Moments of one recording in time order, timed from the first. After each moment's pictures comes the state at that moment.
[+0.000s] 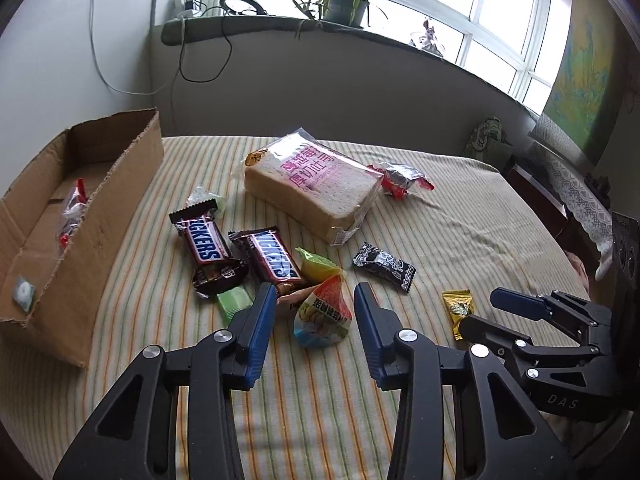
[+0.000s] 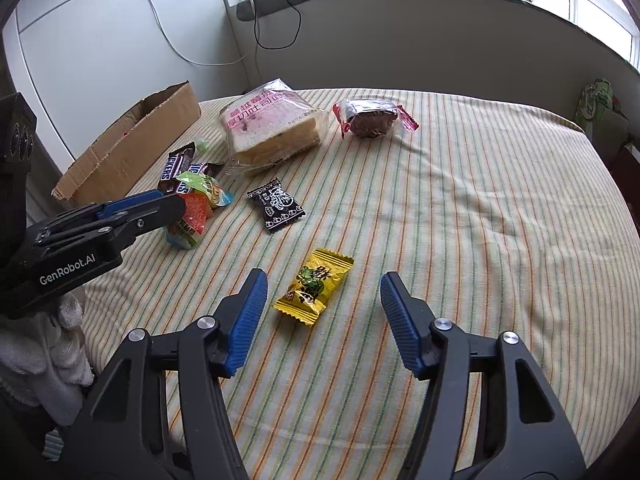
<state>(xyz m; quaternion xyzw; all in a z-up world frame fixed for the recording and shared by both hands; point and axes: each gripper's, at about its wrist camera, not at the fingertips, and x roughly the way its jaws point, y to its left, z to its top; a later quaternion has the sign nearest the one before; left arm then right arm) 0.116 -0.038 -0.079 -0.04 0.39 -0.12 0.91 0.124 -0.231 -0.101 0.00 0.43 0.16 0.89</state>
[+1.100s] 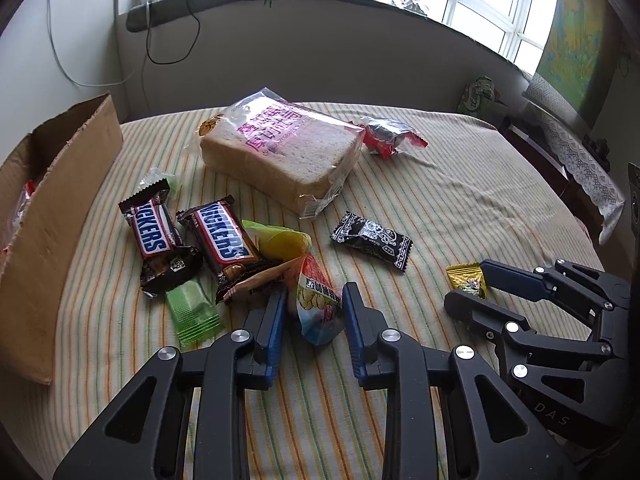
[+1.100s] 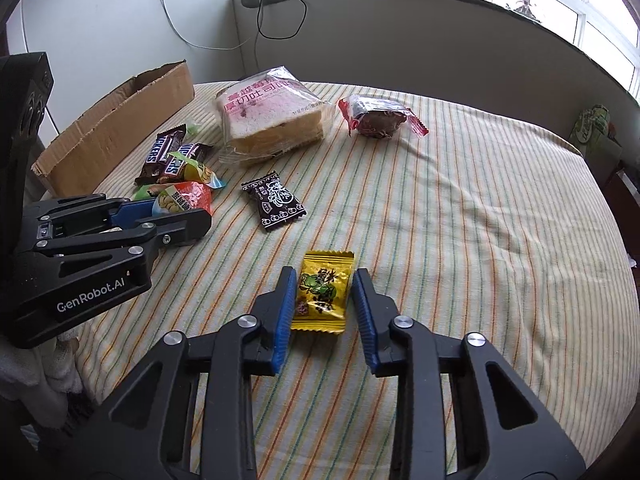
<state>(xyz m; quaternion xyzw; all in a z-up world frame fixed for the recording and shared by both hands) 0.135 -0.064 -0.102 0.00 0.43 -0.14 0.89 0.129 -0.215 -0.111 -0.06 0.42 0.14 0.89</state>
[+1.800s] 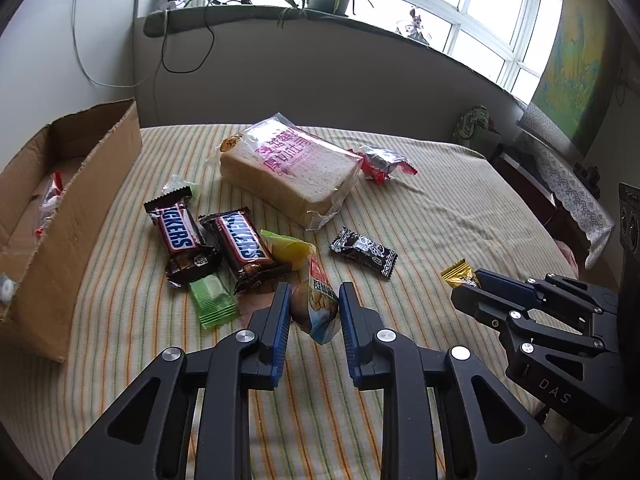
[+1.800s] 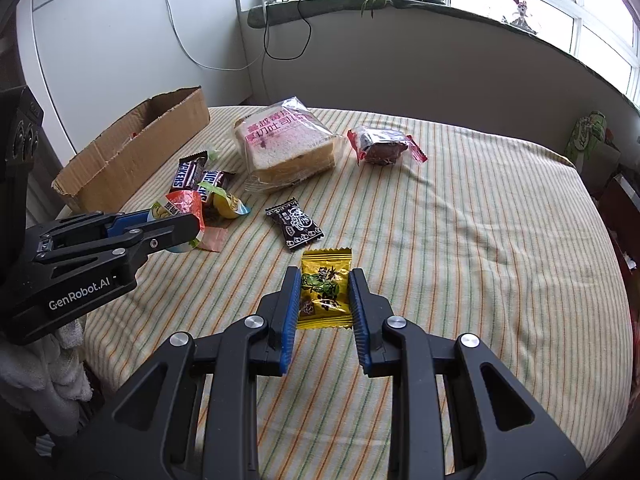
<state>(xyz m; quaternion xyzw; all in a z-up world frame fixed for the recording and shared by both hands) 0.114 -0.047 -0.081 -0.05 0.40 -0.14 0.91 0.115 -0.211 -0.080 -0.04 0.40 0.15 0.90</state>
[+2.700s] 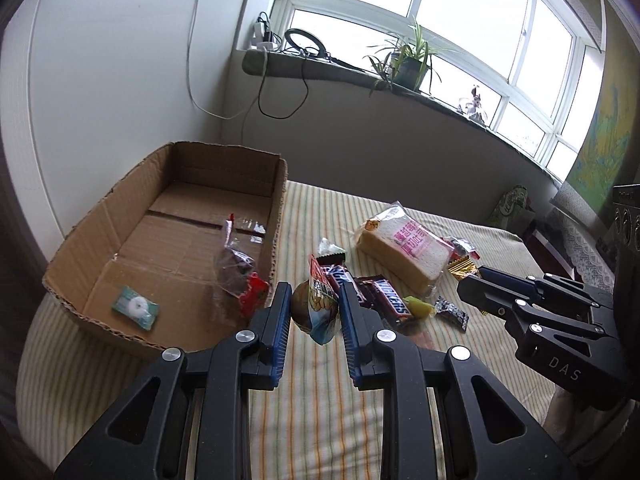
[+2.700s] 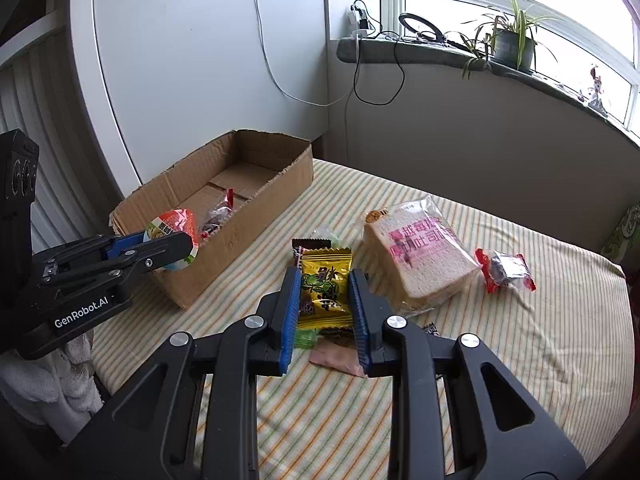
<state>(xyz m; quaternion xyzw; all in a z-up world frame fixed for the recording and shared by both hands) 0.093 0.080 -0.036 -0.11 0.33 -0.05 0.94 0.144 -0.079 -0.024 -0.09 0.35 0.25 0.90</state>
